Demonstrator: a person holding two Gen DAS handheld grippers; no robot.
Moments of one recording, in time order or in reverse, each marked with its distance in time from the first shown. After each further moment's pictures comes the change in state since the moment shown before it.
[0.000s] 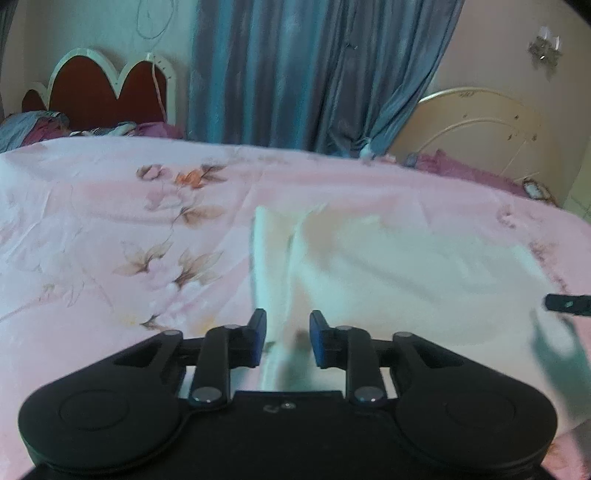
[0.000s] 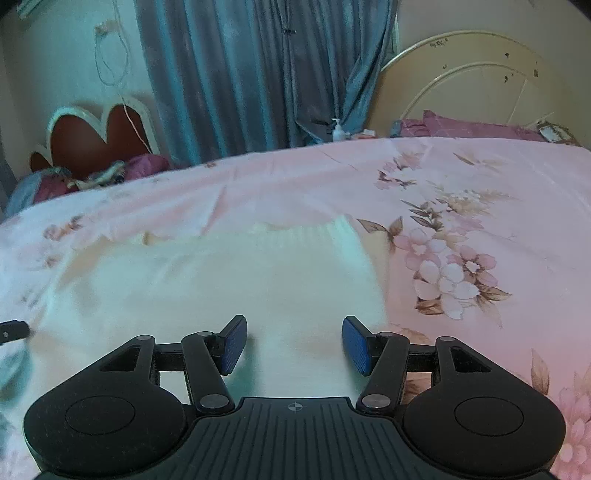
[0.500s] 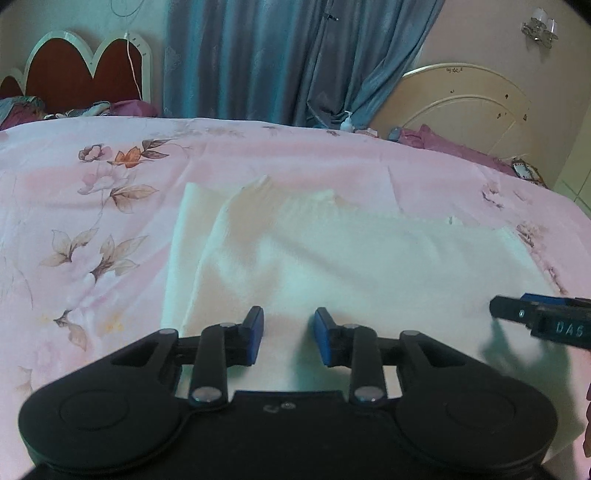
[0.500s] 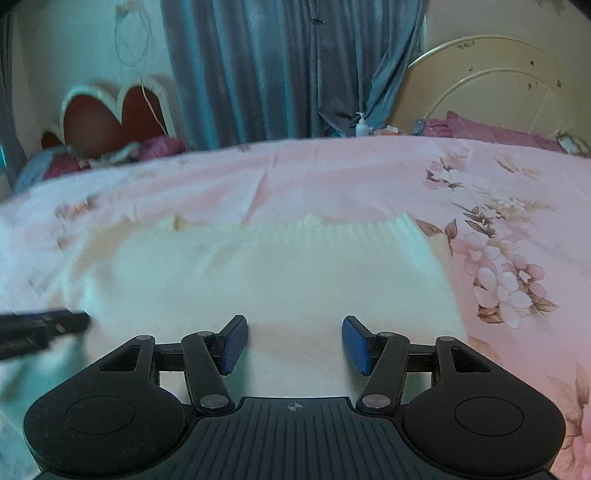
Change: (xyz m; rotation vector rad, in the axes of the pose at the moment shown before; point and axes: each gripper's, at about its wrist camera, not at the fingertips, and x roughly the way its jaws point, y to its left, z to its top) left arm 0.047 -0.043 0.002 0.014 0.099 -0.034; right arm 0.034 0.040 -0.003 -0.085 0.052 -0.005
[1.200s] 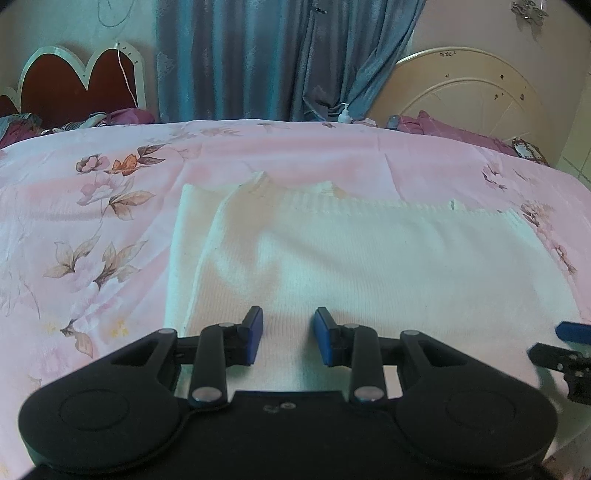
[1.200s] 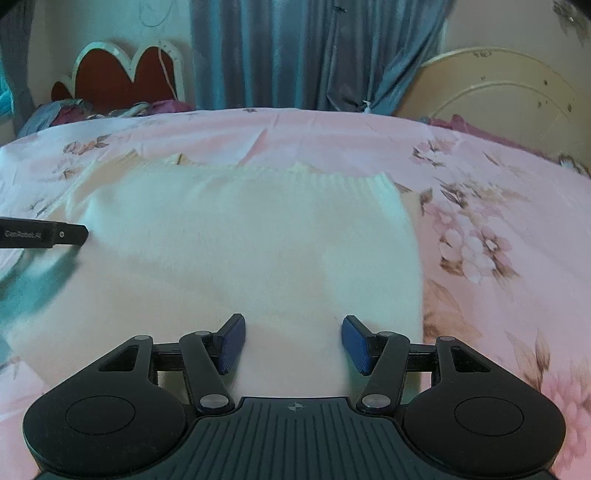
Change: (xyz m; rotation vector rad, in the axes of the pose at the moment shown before) left arm 0.000 -0.007 -0.001 0.062 0.012 0.026; right arm -0.037 -0.008 -0.045 -0.099 0.045 -0.042
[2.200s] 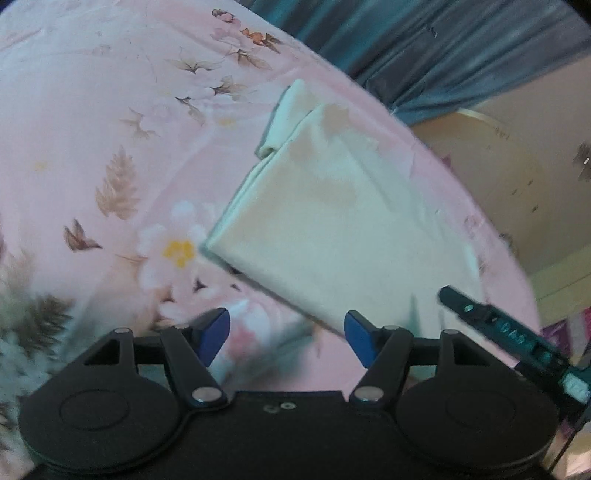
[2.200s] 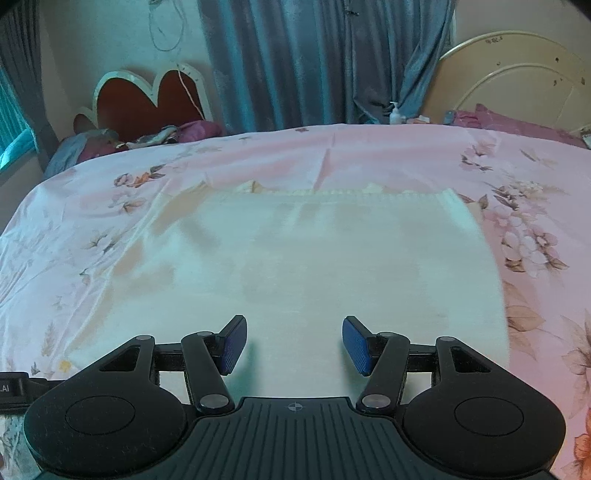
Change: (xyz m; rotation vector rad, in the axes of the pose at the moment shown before) left arm -0.077 0.063 -0.090 -0.592 0.148 -0.215; right arm -0.022 0.061 0.020 0.080 -0.027 0.142
